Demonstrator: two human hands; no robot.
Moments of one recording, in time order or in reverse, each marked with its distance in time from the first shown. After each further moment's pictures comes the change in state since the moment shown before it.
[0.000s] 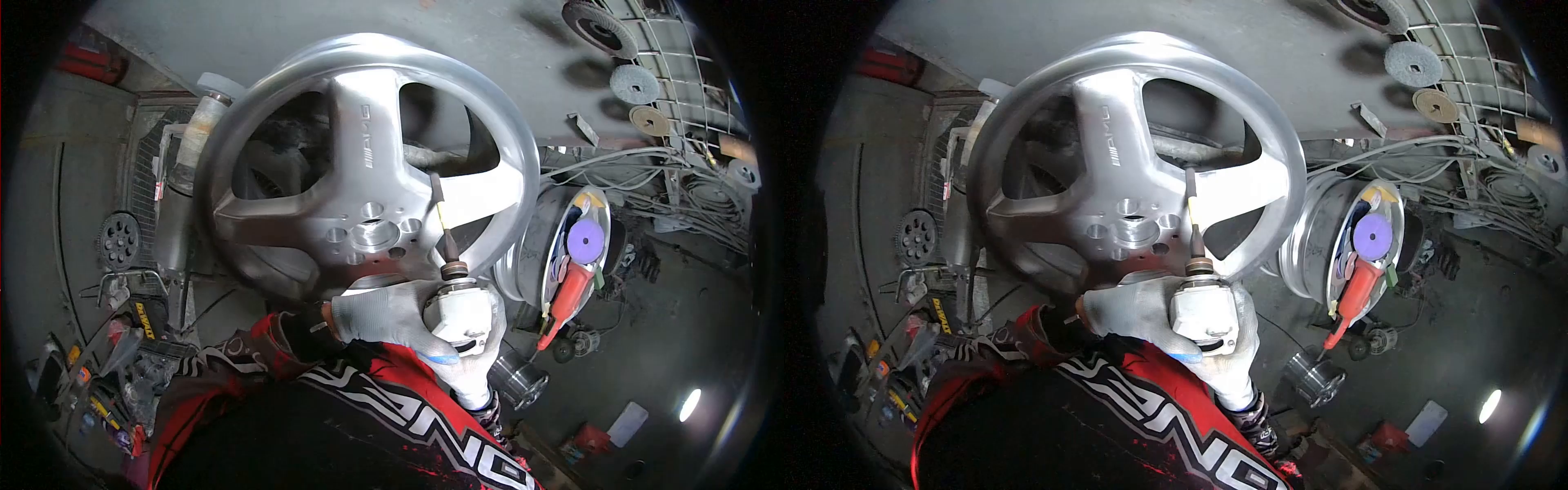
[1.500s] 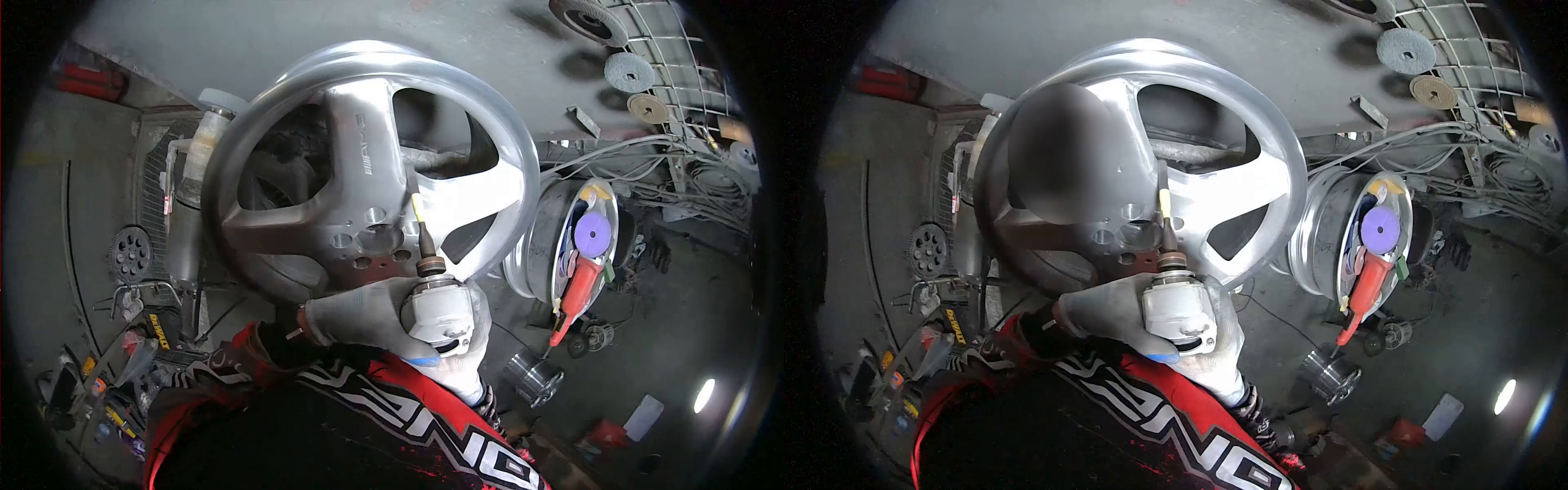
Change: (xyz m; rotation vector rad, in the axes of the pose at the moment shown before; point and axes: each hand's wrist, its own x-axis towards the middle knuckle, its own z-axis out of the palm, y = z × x) left_hand -0.021 0.009 -0.012 -0.458 -0.082 -0.096; right_hand -0.001 0.023 0.029 0.296 0.176 0.385
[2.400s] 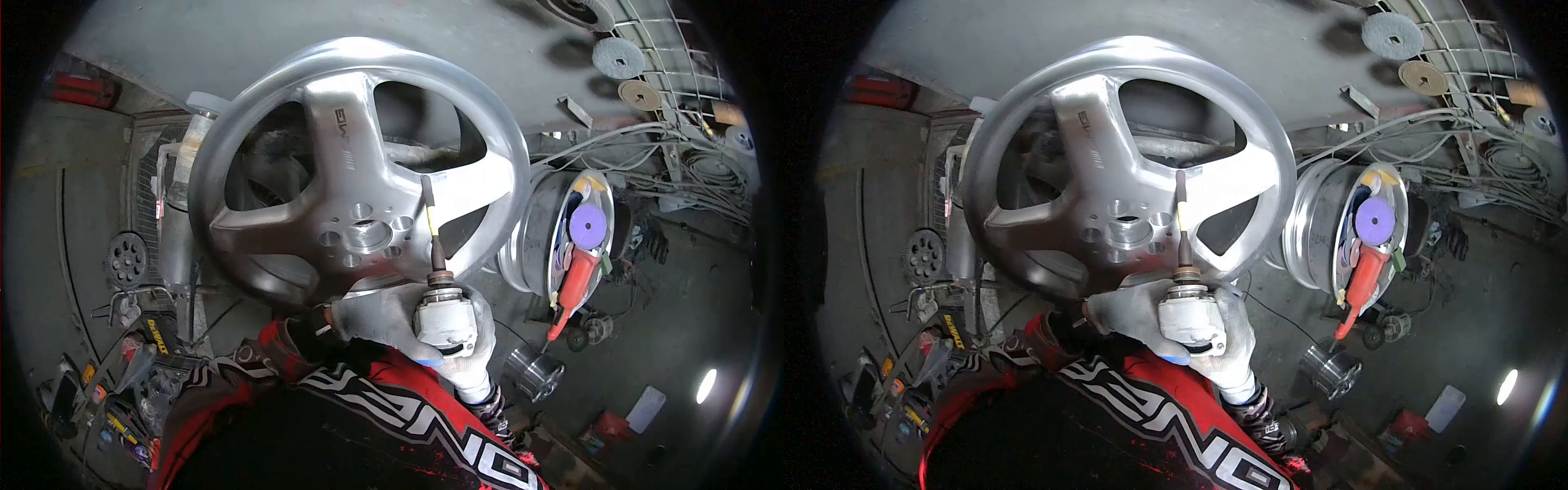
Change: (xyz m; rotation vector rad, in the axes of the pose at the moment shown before) left_hand 0.028 -0.026 0.003 0.227 -0.011 0.075; right_hand 0.000 0.004 -0.047 -0.470 -0.124 -0.503
